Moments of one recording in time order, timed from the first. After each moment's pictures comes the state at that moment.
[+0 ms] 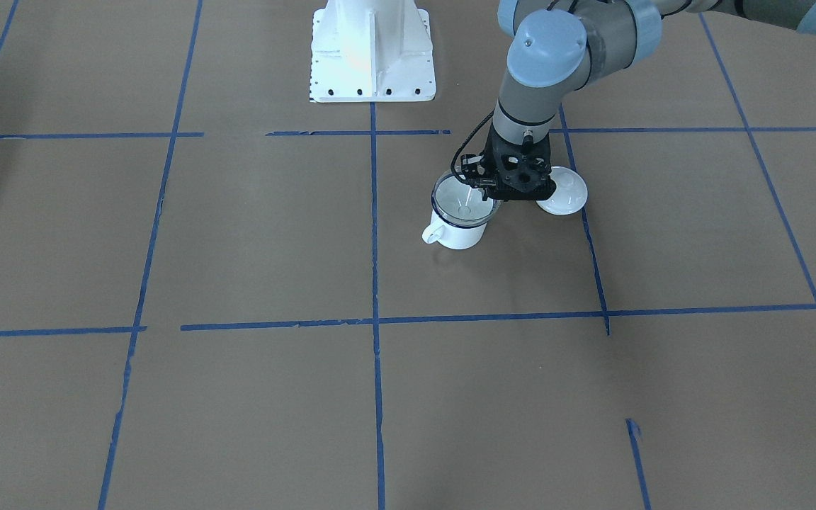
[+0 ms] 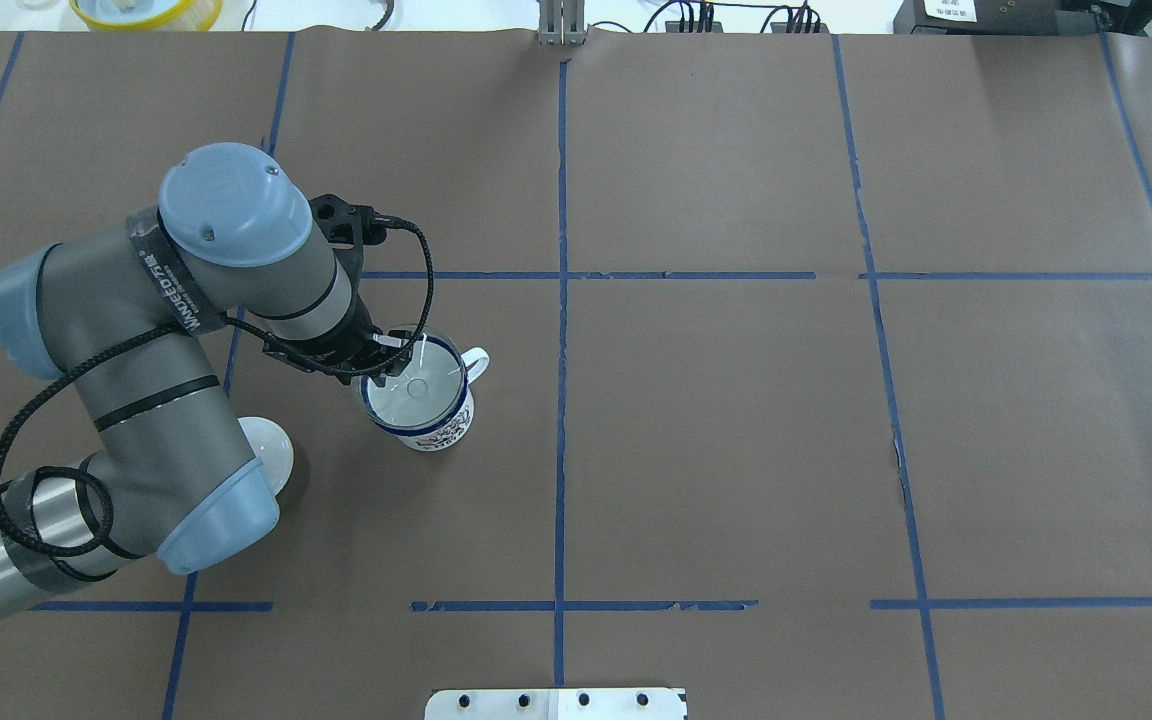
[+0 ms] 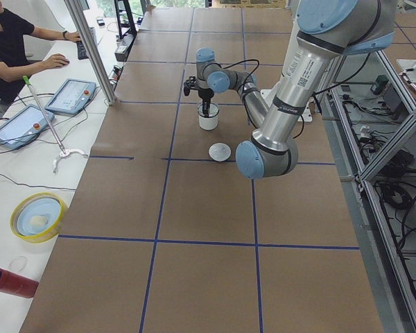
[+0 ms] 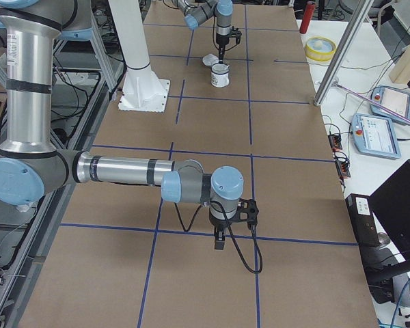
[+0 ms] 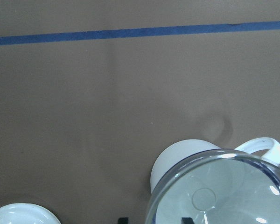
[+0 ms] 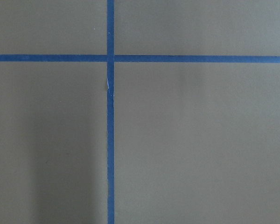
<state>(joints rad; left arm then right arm) -0.63 -2.10 -1.85 -1.45 -1.99 -1.04 1.57 -1.68 1.66 -1.57 2.29 0.01</state>
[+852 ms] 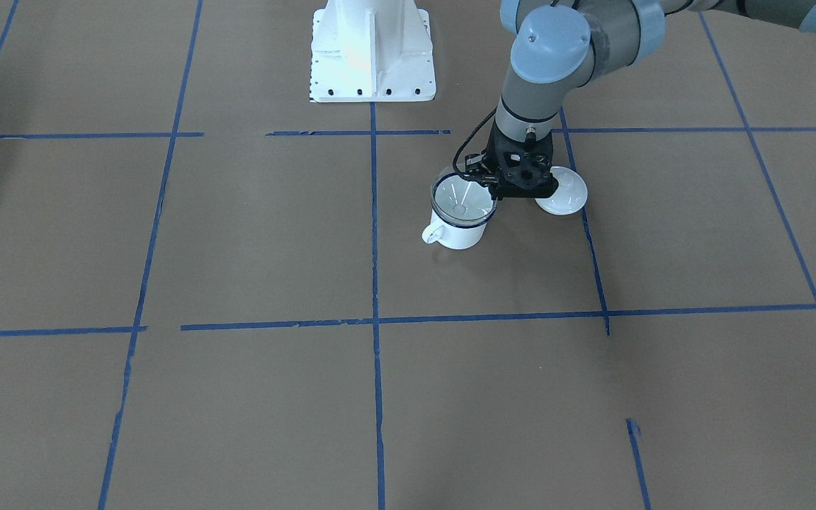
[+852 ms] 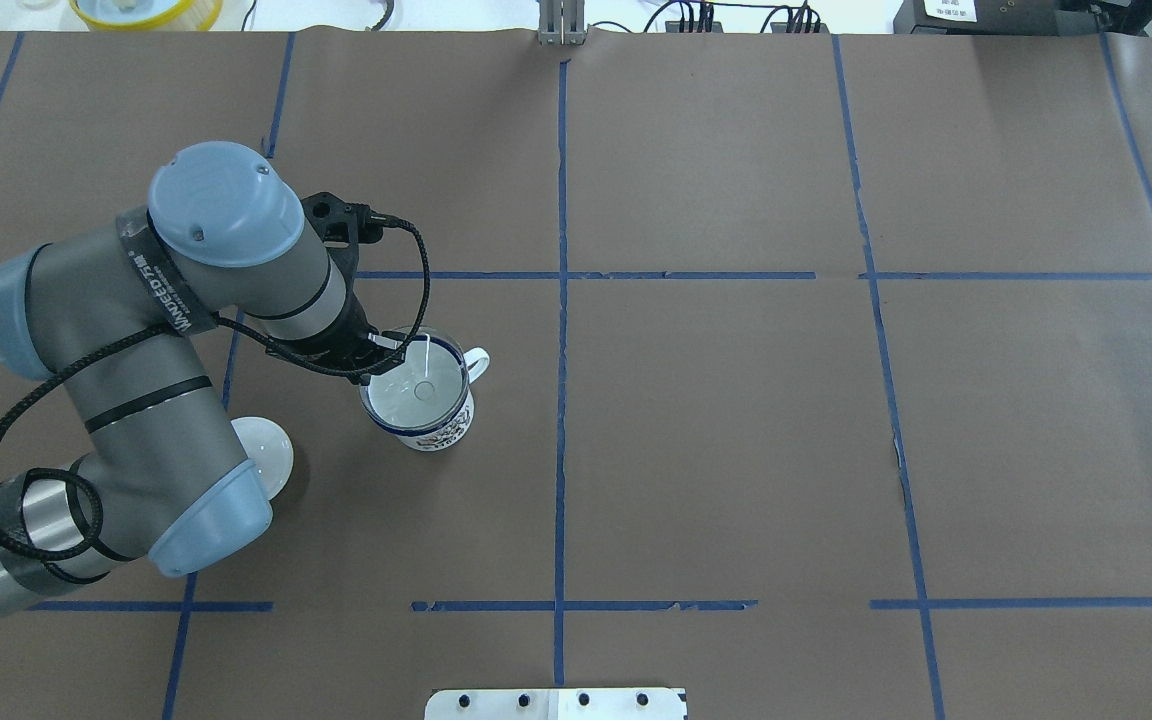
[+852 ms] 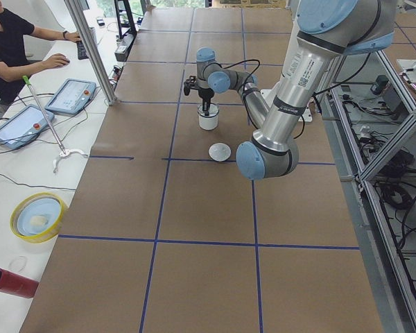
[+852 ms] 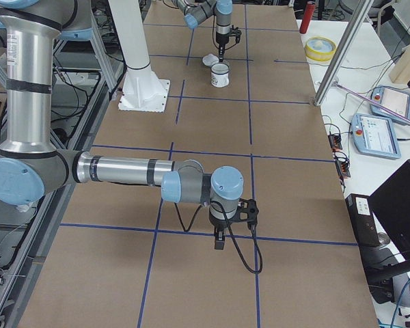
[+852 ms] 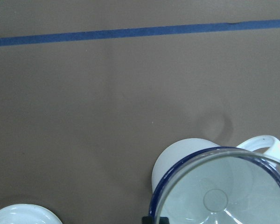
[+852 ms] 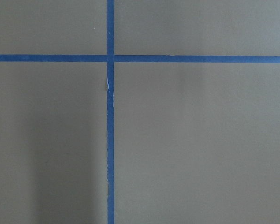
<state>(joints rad) -0.63 -2.10 -1.87 -1.45 -1.99 -1.03 1.57 -1.68 1.66 -1.57 2.29 0.01</state>
